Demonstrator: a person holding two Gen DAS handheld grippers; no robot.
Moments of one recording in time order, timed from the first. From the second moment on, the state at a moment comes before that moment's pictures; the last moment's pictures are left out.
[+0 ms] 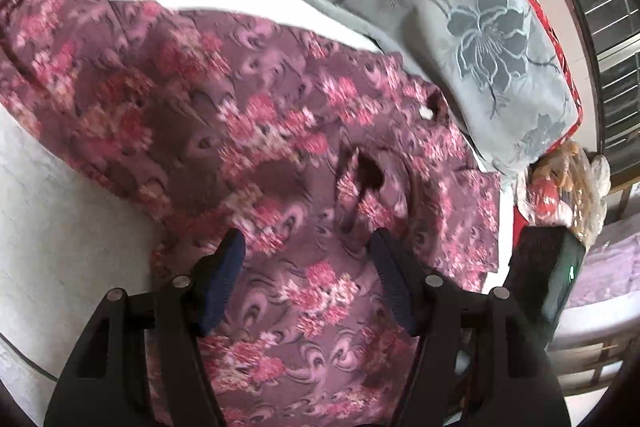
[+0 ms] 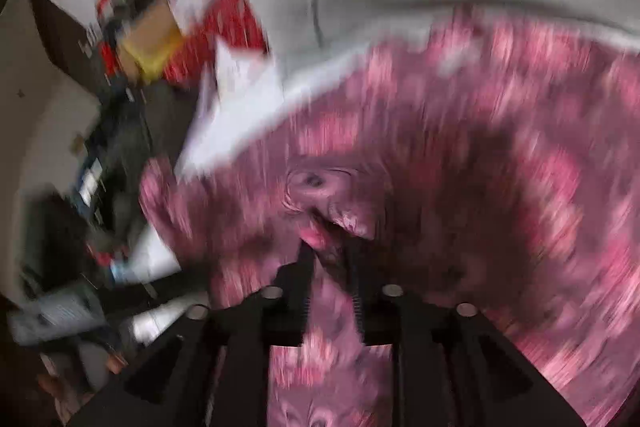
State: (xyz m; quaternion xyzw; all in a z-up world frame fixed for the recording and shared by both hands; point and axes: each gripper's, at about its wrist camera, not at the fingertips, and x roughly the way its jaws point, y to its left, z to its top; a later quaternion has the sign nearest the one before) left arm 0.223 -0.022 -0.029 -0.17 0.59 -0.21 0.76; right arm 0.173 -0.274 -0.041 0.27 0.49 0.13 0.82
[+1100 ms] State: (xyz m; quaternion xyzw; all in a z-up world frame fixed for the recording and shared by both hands) left arm 0.252 -0.058 -0.051 -0.05 0.59 -0.09 0.80; right arm 0.073 -0.499 -0.042 0.35 0.36 -0.08 0.86
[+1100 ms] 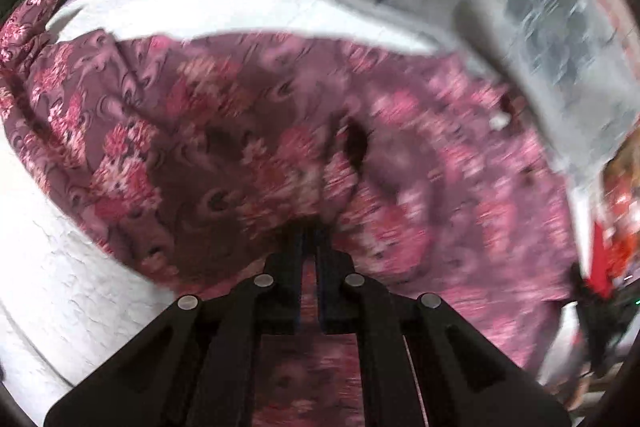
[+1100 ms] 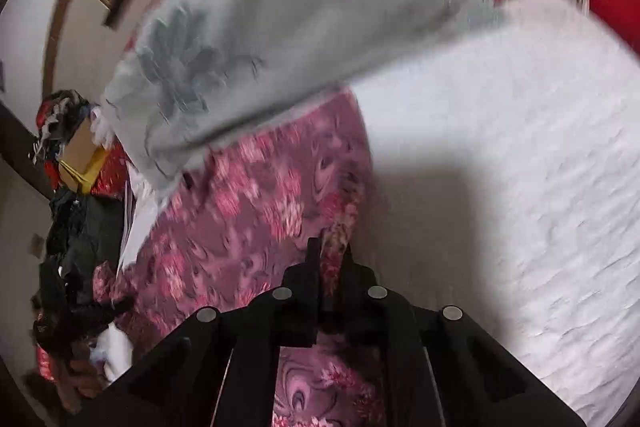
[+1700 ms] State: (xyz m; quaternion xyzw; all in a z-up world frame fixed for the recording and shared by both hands) left arm 0.266 -0.079 -0.054 -0.09 0.58 -0.15 0.80; right arm 0.128 -0.406 -0.020 0.28 0.40 -0.01 0.87
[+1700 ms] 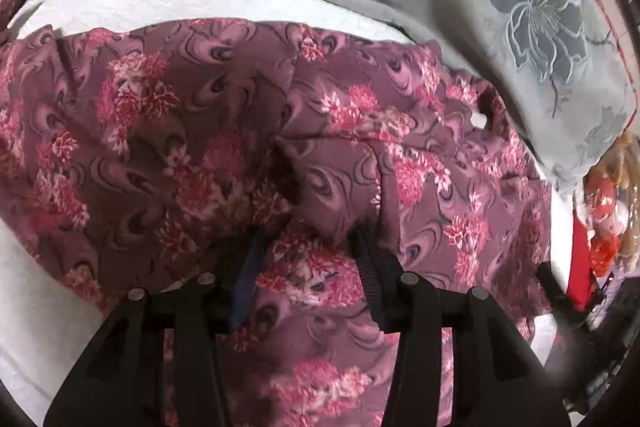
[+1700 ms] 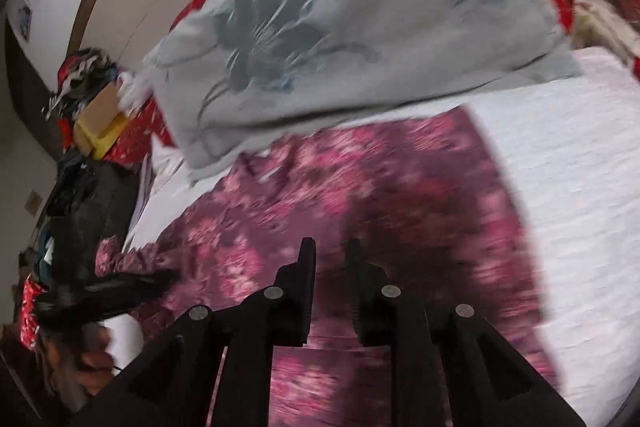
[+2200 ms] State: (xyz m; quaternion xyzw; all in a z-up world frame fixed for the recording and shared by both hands) left arm 0.314 0.195 0.002 -0.18 0.51 0.04 0.84; right arm 0.195 -0.267 -0.043 0.18 0.44 0.05 0.88
